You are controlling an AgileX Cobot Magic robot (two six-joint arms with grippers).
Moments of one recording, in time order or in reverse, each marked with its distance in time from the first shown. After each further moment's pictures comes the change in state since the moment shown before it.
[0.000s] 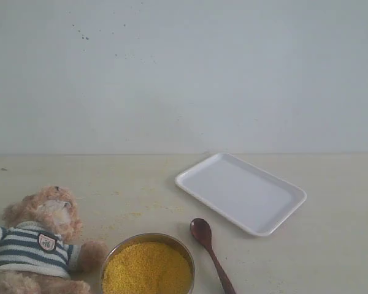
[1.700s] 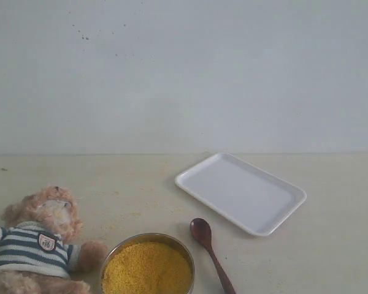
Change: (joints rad) left arm -0.002 0.998 -0.720 0.344 0.252 -0.361; right arm 0.019 0.000 0.000 0.000 0.000 0.000
